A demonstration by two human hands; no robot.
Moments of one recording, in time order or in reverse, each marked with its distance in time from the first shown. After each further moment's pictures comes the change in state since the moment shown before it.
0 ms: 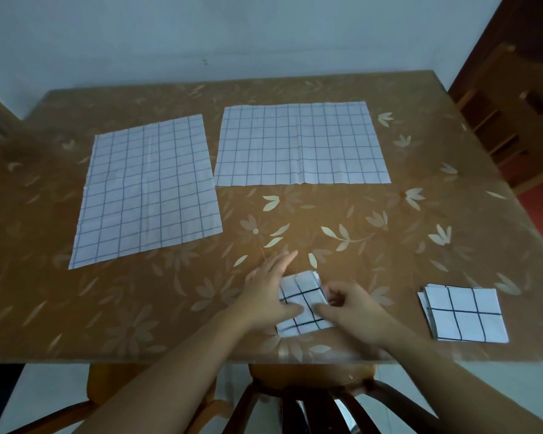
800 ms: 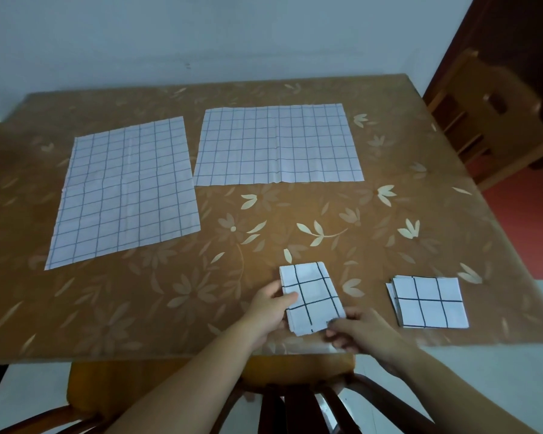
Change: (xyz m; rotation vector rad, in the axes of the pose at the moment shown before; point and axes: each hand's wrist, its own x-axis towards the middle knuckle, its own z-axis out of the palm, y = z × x) left_hand 0.006 0.034 0.070 -0.955 0.057 -0.470; right_hand -0.043 0.057 -0.024 0.364 0.023 0.343
